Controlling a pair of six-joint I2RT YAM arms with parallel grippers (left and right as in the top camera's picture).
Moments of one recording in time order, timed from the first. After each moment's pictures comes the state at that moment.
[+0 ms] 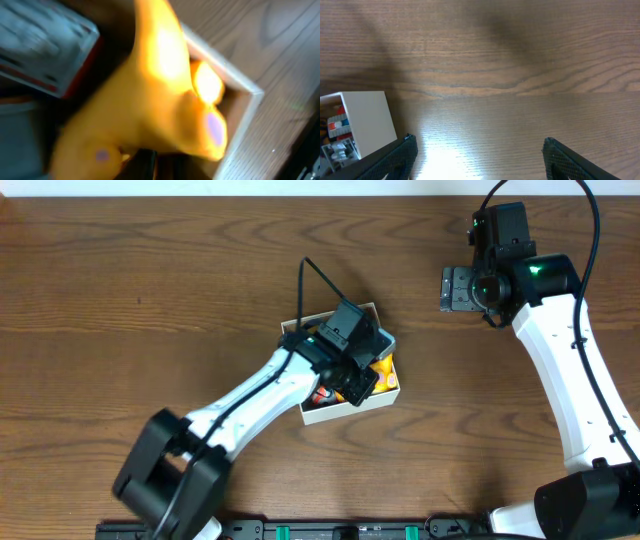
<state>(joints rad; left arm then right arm) -0.70 1.76 1.20 -0.65 0.36 -0.02 0.18 1.64 1.58 -1.04 0.17 0.22</state>
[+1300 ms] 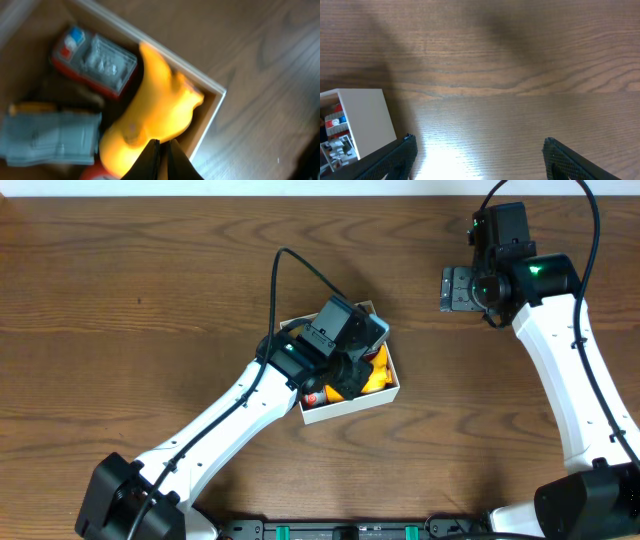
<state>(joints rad) -0.70 1.57 1.22 -0.67 0.22 -0.02 0.18 1.64 1.58 -1.04 0.17 0.22</state>
